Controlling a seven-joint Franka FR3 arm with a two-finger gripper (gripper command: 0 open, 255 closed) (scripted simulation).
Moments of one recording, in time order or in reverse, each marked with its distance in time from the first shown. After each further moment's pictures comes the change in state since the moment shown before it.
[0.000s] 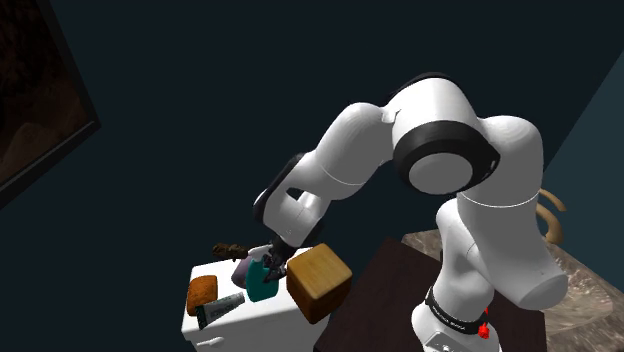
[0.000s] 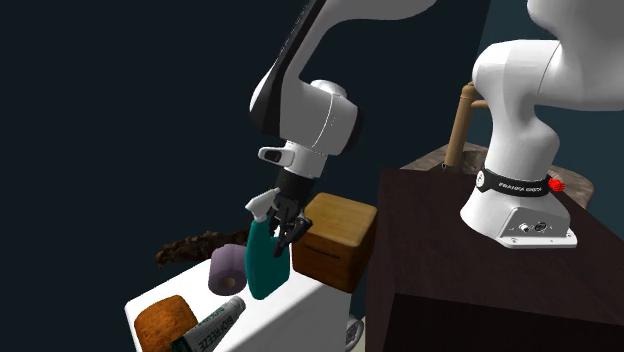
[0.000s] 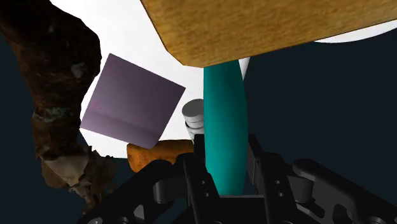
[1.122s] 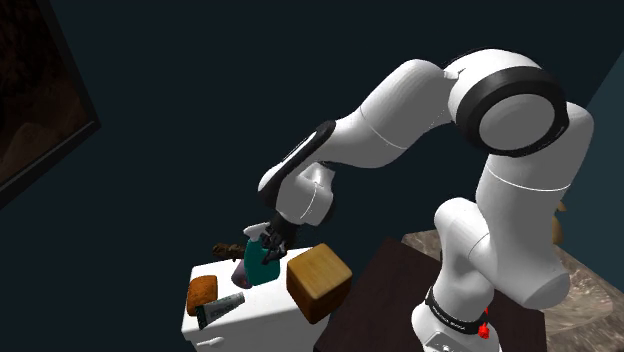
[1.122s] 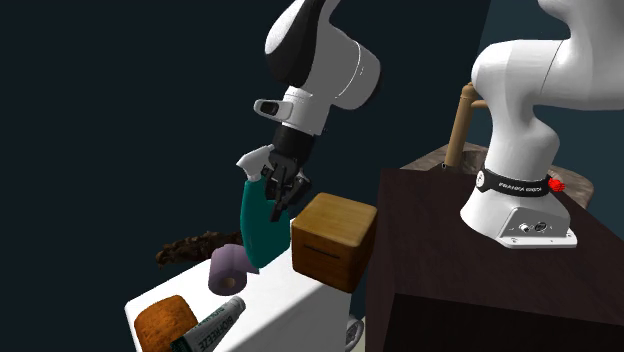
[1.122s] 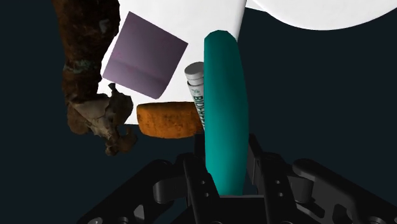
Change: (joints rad) arm 0.073 -0.287 -0.079 -0.107 -0.397 0.104 0.330
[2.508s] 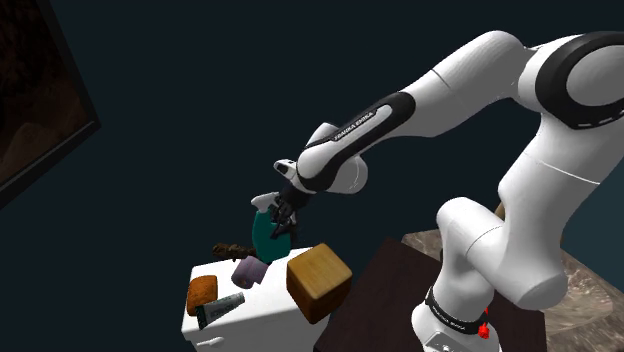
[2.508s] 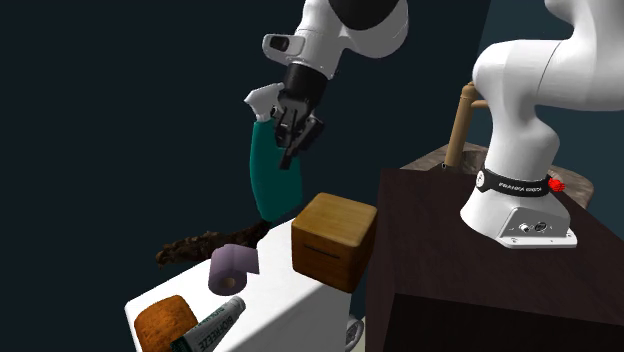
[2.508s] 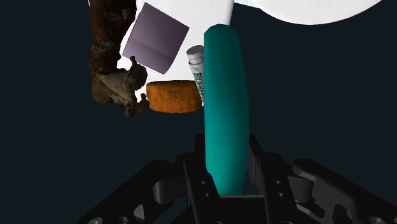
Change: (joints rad) arm -0.093 -0.415 -0.004 -0.163 -0.790 0.030 0.618
